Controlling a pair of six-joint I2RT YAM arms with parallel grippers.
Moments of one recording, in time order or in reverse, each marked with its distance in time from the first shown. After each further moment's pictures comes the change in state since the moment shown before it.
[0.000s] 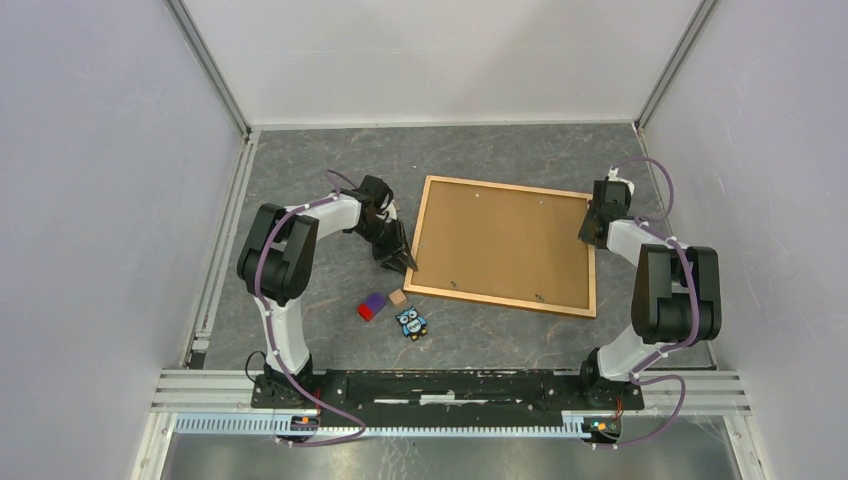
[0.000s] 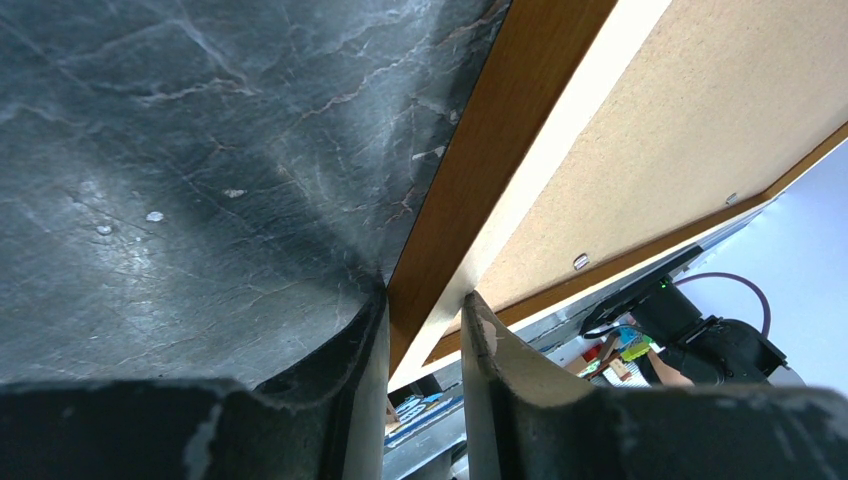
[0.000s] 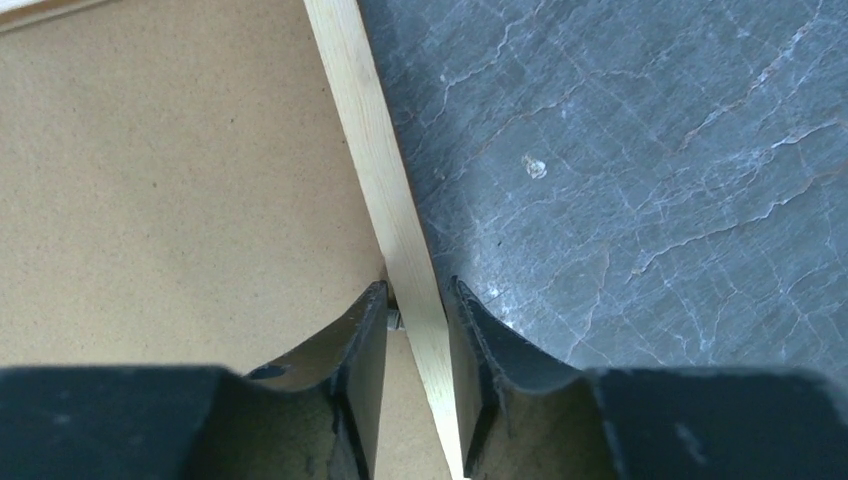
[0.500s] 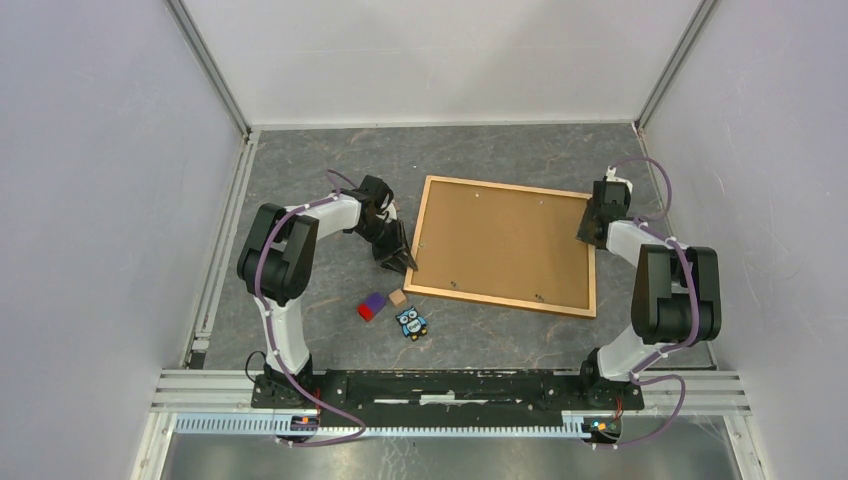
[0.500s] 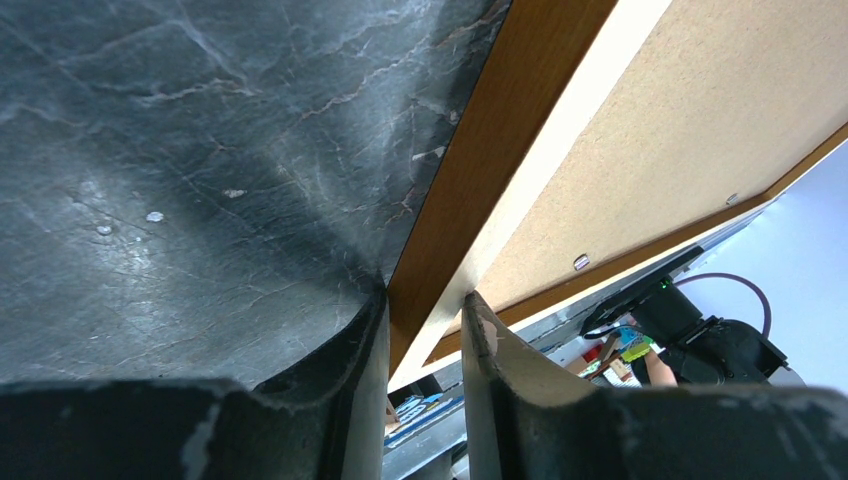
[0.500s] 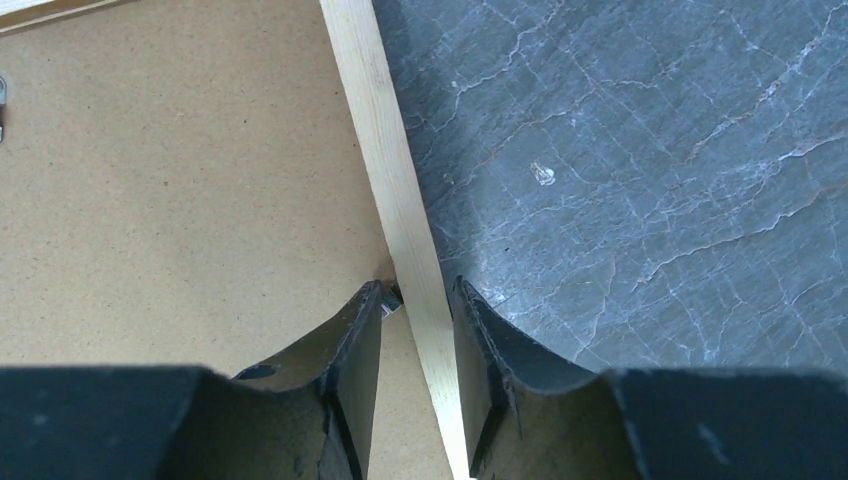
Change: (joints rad) left arm -0.001 0.000 0.000 0.000 -0.011 0.000; right arm 0.006 0.001 0.001 0.005 -0.015 -0.024
